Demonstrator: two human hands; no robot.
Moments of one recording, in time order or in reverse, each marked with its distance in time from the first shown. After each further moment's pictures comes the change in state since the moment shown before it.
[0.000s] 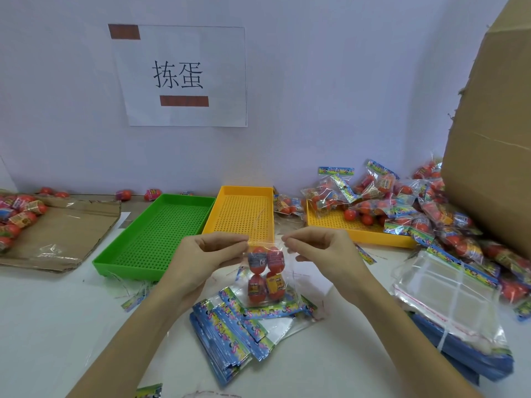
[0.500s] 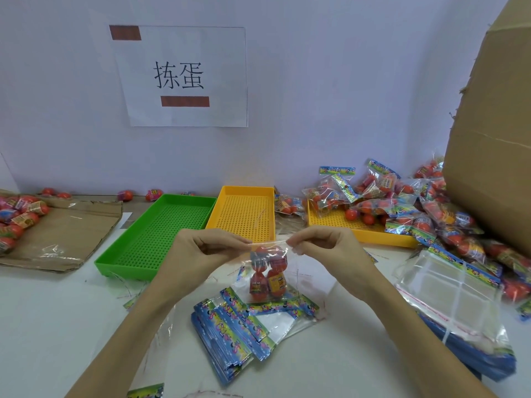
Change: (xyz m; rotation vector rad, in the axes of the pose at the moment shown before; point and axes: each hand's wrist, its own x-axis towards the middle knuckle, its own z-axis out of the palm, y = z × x) left_hand -0.002 0.010 -0.015 0.403 -0.149 0.381; right_hand 0.001 0.000 -0.011 0.006 -0.078 -0.048
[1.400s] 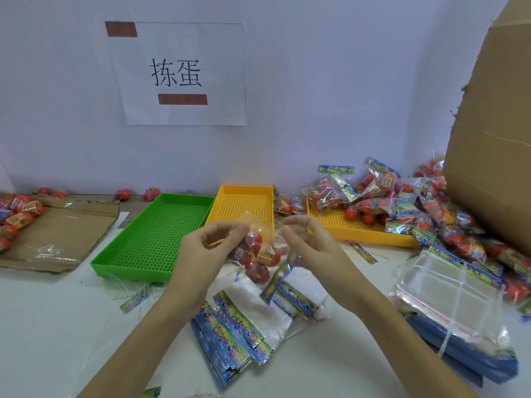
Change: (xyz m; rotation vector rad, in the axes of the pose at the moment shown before) left_hand 0.002 0.003 0.030 -0.279 0.273 -0.247; right_hand -0.005 -0.010 0.027 -0.003 -0.028 0.075
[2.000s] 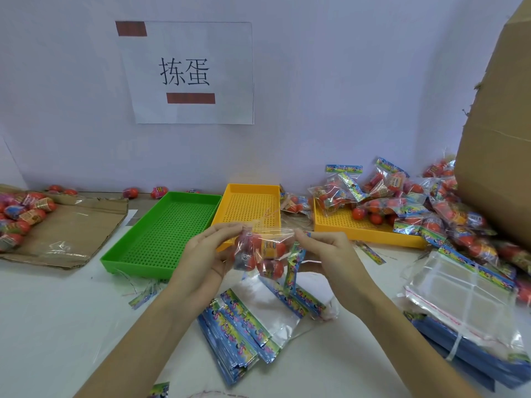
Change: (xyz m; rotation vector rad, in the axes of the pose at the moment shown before) left_hand 0.009 -0.002 -0.008 -0.378 -0.011 -0.288; right_hand -0.001 -0.005 0.008 0.136 0.090 0.094
